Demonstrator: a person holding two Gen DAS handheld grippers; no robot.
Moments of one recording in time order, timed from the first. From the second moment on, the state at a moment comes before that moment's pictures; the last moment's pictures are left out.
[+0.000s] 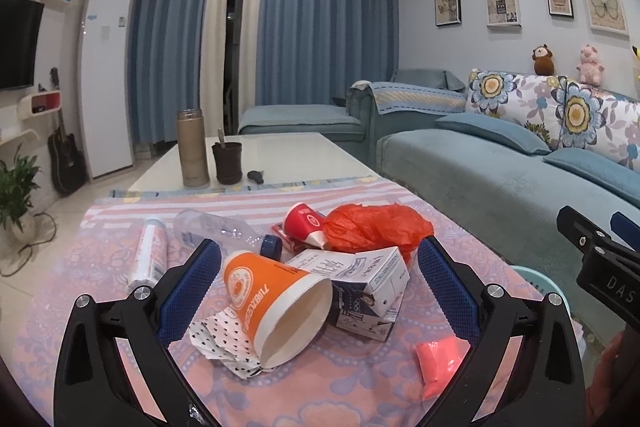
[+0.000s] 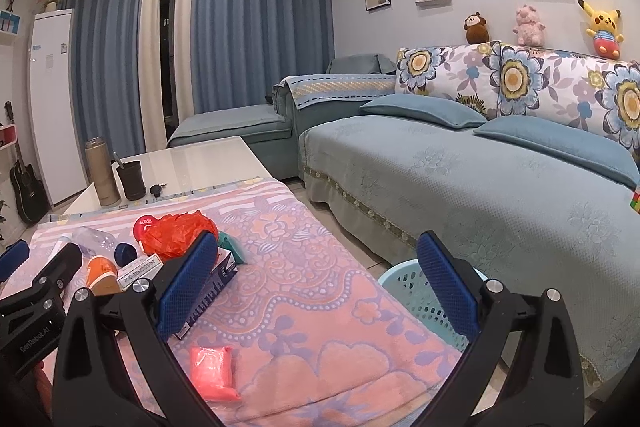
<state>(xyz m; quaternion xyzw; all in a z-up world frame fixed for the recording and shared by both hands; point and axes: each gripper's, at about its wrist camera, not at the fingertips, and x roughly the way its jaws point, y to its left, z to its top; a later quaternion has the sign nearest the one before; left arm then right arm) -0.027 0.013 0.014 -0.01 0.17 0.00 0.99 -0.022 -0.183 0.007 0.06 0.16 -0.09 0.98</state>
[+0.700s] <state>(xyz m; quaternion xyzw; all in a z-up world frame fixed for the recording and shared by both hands) -0.026 0.009 0.015 -0.01 0.17 -0.01 0.99 -0.021 -0.184 0.009 0.06 0.16 -0.09 0.98</state>
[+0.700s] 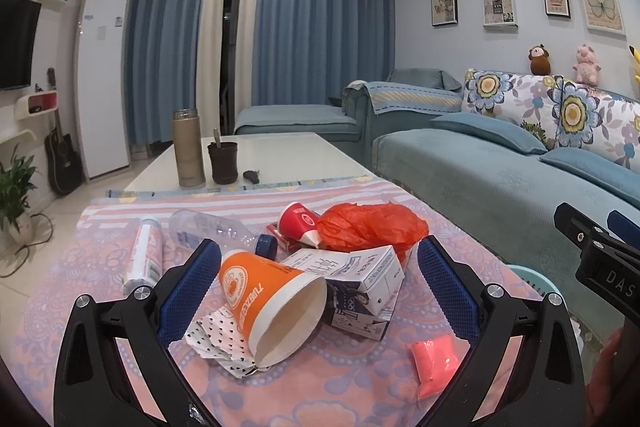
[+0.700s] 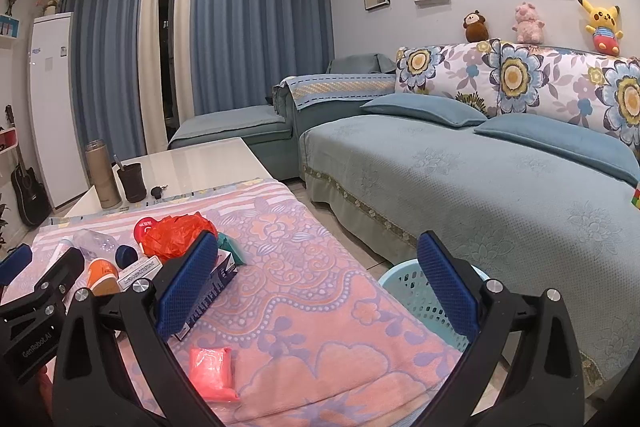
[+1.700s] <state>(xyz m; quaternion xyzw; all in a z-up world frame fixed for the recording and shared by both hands) -0.028 0.012 0.013 -0.01 0.17 -0.01 0.99 -0.022 -0.186 0.010 0.06 0.16 -0.09 0.98</state>
